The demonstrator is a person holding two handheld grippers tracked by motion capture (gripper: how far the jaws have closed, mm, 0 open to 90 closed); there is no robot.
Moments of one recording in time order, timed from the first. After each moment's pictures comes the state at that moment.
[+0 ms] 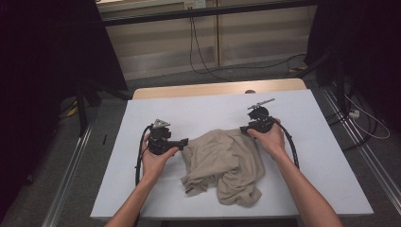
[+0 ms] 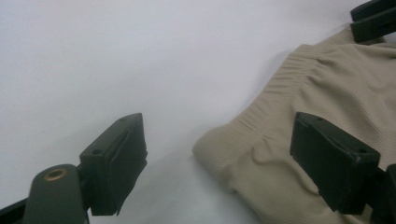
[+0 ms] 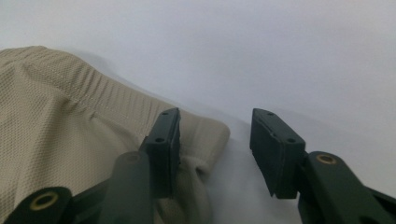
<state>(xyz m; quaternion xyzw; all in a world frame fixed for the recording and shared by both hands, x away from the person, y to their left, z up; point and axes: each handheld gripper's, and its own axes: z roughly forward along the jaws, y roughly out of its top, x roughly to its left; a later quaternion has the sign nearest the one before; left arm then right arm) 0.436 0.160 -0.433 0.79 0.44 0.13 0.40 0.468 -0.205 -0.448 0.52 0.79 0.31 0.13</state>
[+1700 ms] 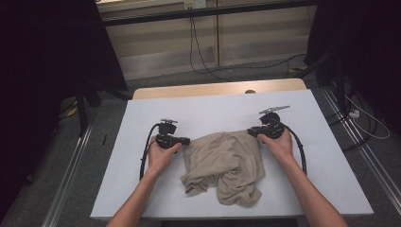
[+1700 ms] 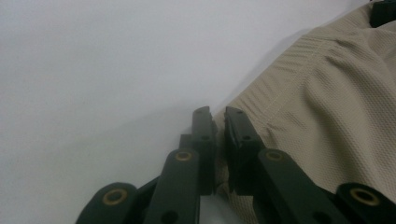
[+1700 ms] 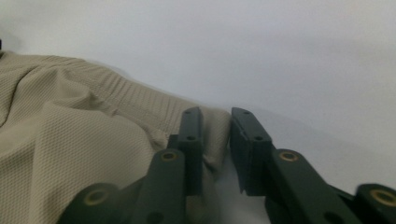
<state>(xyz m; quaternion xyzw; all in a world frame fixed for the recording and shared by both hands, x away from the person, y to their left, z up) 0.462 0.143 -0.452 0.81 0.46 0.01 0.37 0.446 -0.233 -0.460 0.53 0.76 0.37 0.10</state>
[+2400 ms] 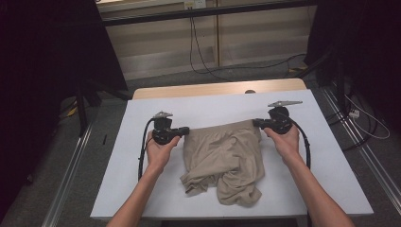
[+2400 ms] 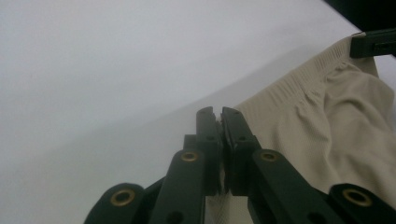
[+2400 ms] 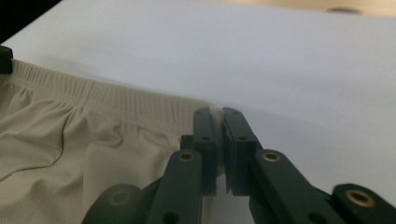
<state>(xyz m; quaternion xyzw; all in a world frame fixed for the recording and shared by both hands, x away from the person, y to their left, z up) 0.455 0.143 -0.415 0.77 0.43 0.06 0.46 0.435 -0.247 -0.423 0.52 0.72 0.43 0.14</state>
